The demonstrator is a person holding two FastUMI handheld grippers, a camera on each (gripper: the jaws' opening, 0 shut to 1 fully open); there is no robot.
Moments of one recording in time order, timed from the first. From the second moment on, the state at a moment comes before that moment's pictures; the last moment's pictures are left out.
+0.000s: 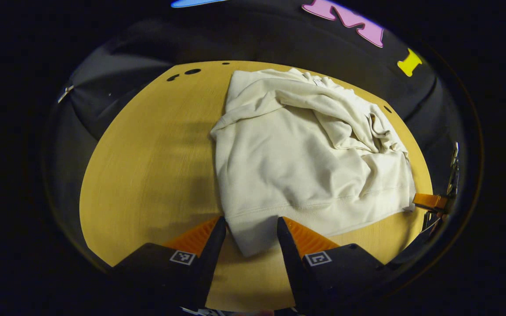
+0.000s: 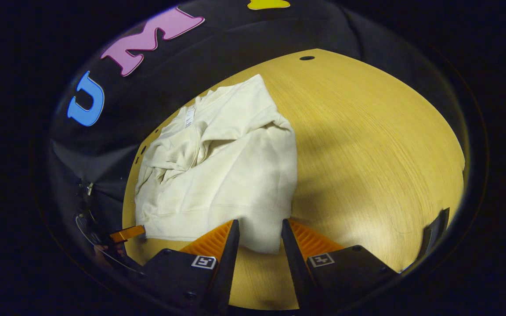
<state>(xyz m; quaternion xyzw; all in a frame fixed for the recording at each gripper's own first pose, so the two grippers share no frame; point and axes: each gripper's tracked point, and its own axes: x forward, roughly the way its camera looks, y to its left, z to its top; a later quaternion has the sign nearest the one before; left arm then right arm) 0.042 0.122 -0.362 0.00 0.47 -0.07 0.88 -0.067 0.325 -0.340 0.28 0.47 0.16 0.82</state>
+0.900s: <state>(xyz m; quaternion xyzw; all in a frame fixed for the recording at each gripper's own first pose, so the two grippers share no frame) 0.054 0.104 -0.324 -0.01 0.40 -0.10 0.91 -0.048 0.338 -0.285 0.20 0.37 0.18 0.89</state>
